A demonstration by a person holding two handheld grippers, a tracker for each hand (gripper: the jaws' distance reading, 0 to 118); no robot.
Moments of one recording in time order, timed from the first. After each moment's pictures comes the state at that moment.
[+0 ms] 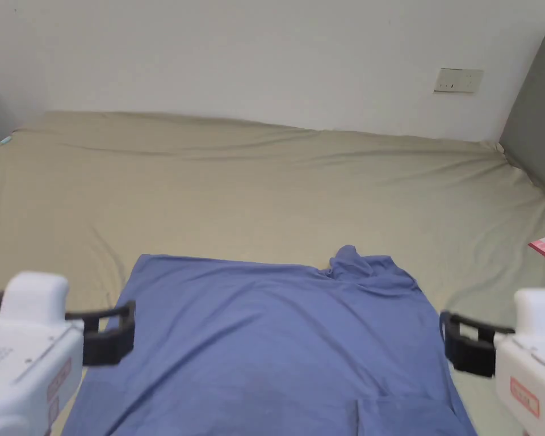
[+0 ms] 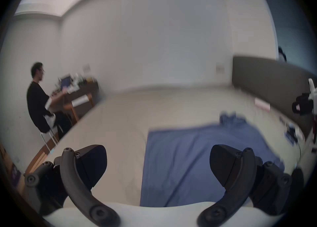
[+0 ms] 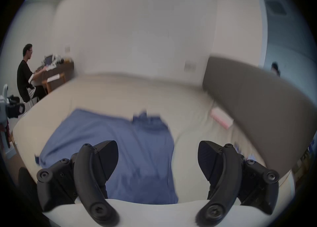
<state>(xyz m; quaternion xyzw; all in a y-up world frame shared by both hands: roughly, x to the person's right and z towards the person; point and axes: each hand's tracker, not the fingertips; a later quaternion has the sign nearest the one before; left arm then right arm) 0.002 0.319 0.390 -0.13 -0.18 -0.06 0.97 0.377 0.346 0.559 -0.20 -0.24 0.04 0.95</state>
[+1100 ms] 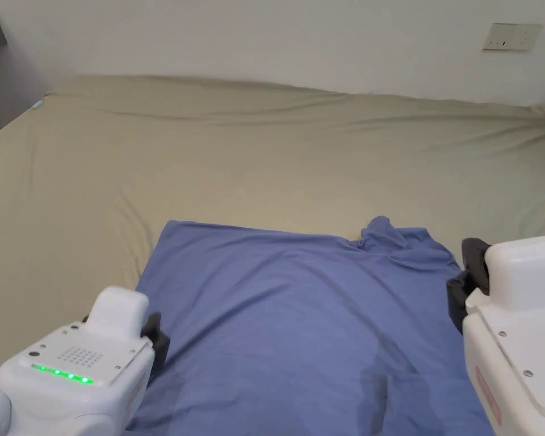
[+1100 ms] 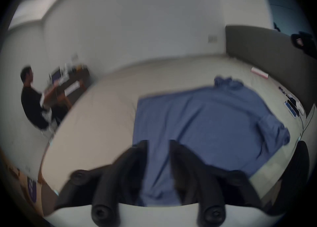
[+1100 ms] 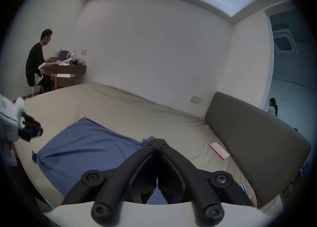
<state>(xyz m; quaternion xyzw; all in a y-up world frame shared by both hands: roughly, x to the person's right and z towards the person) 0.017 0.225 0.391 -0.33 -0.19 -0.15 0.91 0.300 0.344 0.544 -0.17 -0.21 0.14 0.95</state>
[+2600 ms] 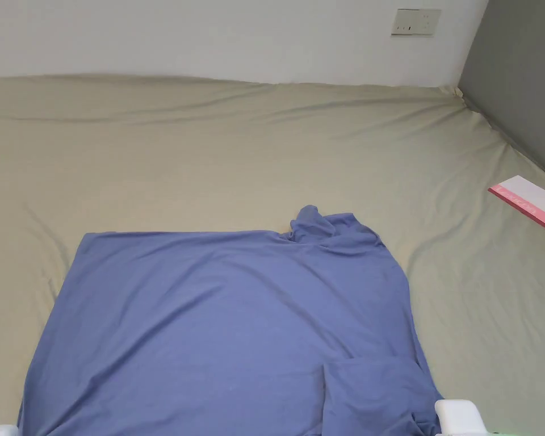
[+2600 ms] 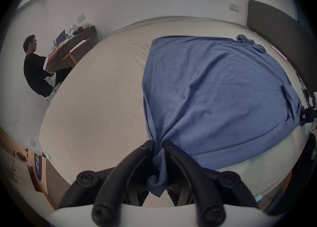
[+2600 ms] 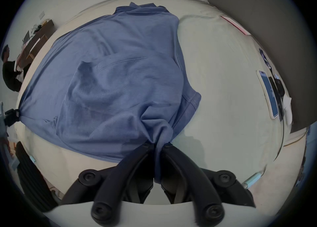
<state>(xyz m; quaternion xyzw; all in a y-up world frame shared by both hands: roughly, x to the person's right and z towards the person) -0.023 0.138 0.404 -0.44 -0.12 -0.16 0.88 0.424 0.118 0.584 -0.54 -0.21 -0.12 0.81</state>
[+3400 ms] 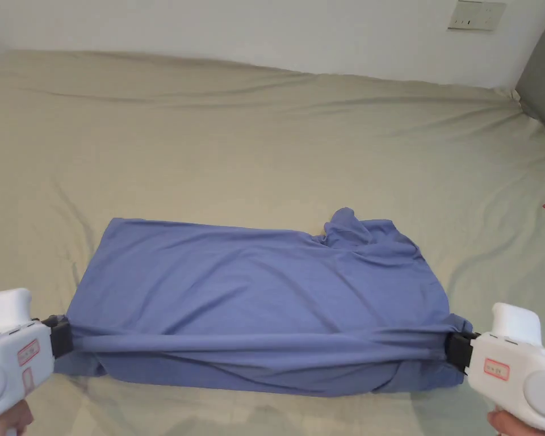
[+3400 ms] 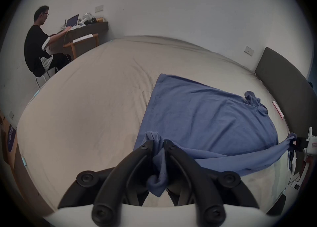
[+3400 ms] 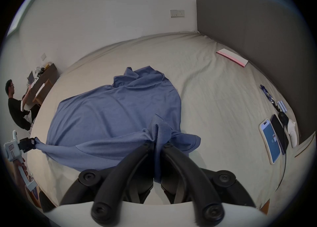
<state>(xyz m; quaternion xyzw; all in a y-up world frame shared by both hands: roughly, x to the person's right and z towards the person) 0.015 0.178 0.272 -0.40 -0.12 0.01 0.91 0.494 0.205 0.467 -0.39 -0.24 -0.17 0.87</state>
